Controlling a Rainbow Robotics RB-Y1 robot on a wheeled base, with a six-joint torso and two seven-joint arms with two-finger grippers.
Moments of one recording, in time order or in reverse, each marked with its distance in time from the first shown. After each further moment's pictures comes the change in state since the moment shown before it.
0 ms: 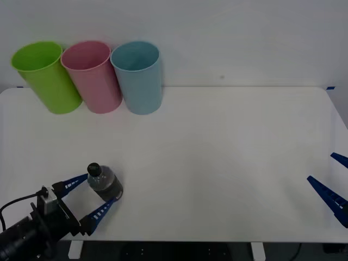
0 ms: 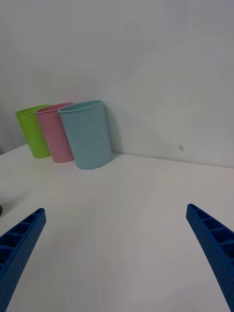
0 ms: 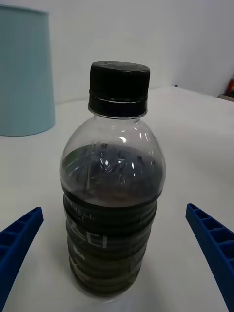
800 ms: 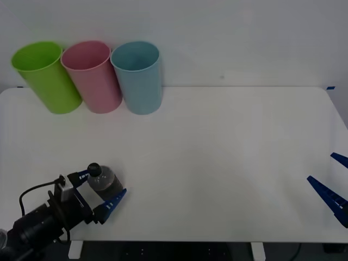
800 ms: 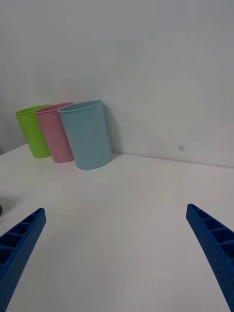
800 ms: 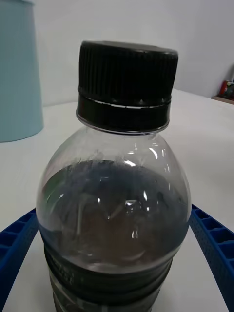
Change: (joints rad) right arm 0.000 0.000 0.000 0.000 0.000 0.000 0.000; left arm -0.108 -0.011 -0.037 0.096 -0.027 0.014 -0.011
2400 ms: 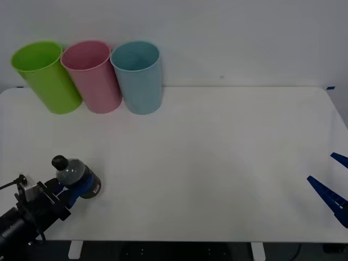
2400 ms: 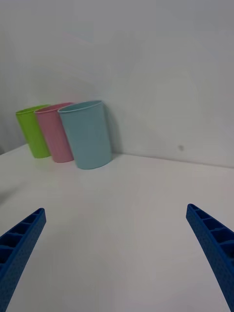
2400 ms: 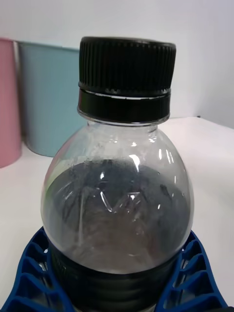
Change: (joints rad) right arm 0.000 0.000 0.000 0.000 0.000 0.000 0.000; left arm 0.064 0.055 0.077 -0.031 0.199 0.003 0.020
